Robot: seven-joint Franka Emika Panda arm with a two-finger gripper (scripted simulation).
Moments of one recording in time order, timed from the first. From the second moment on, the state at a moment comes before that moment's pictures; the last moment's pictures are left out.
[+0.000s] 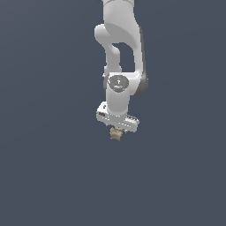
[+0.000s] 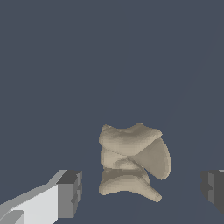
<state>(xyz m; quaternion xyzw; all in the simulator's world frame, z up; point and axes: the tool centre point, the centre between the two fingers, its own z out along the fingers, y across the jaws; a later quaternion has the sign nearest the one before) -0.009 0.018 0.091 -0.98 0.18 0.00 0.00</state>
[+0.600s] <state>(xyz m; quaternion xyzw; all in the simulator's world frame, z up) -0.010 0.018 0.050 -0.98 0.18 0.00 0.00</state>
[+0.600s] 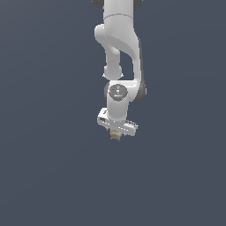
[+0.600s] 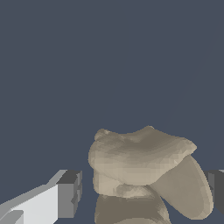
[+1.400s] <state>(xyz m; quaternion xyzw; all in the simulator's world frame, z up) -0.009 0.018 0.041 -0.98 0.19 0.00 0.00</state>
